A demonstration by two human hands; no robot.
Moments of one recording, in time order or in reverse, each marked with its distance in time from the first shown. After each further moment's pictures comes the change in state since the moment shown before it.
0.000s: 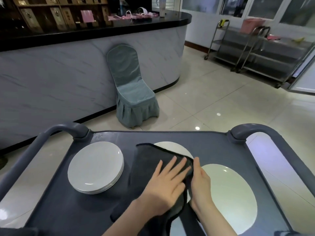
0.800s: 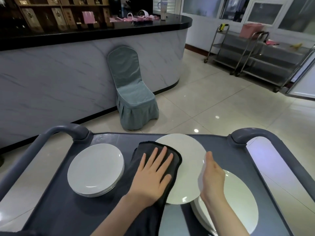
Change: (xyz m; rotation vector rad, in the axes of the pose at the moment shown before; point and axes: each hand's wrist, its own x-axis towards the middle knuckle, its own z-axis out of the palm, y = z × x) left_hand 0.001 -0.039 -0.019 0.069 -0.024 -0.207; right_hand 0.008 -0.044 0.000 0.011 0.125 -0.062
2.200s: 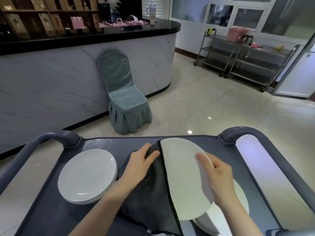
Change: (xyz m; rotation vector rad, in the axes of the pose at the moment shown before) left_hand 0.031 -0.007 -0.040 -0.858 0.251 -0.160; right_hand -0.015 -0.032 -0.040 -0.302 -0.231 -0.402
